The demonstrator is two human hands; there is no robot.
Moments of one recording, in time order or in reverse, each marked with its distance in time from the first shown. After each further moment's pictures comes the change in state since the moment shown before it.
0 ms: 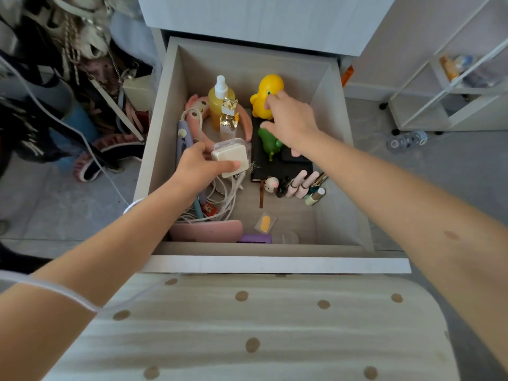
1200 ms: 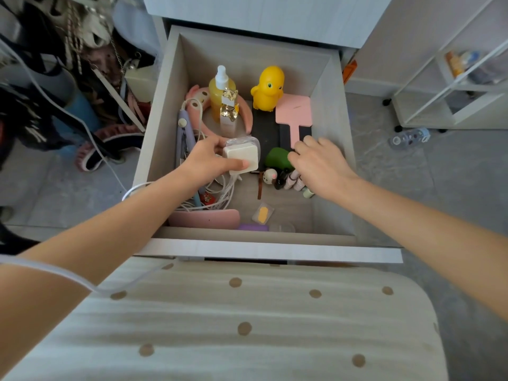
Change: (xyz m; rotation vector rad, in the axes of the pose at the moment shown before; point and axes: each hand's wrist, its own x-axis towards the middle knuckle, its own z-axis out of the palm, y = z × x) left_hand -0.005 -0.001 0.009 0.118 -0.128 0.030; right_hand -0.111 0.021 0.004 -0.481 -0.070 -0.331
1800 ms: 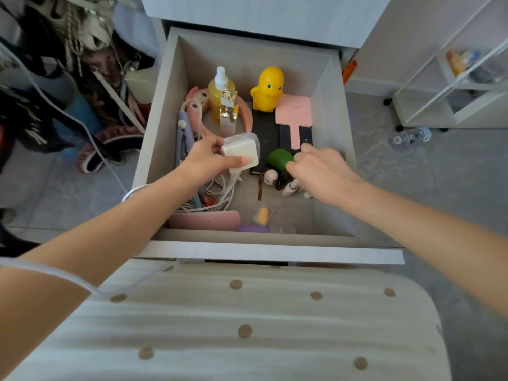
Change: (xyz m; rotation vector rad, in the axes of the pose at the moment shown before) left_hand -0.001 0.005 -0.001 -0.090 0.016 -0.035; right_hand -0.010 -0.002 -0.021 0.093 -0.108 -0.076
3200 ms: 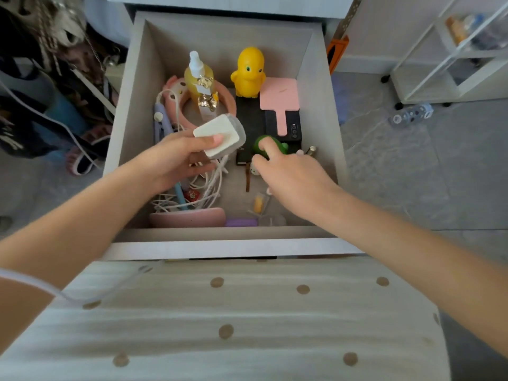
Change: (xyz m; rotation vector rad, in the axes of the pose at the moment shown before) left_hand -0.009 0.012 -0.009 -0.299 -0.253 -0.191; right_hand -0.022 -0.033 -0.019 0.305 0.021 0.110
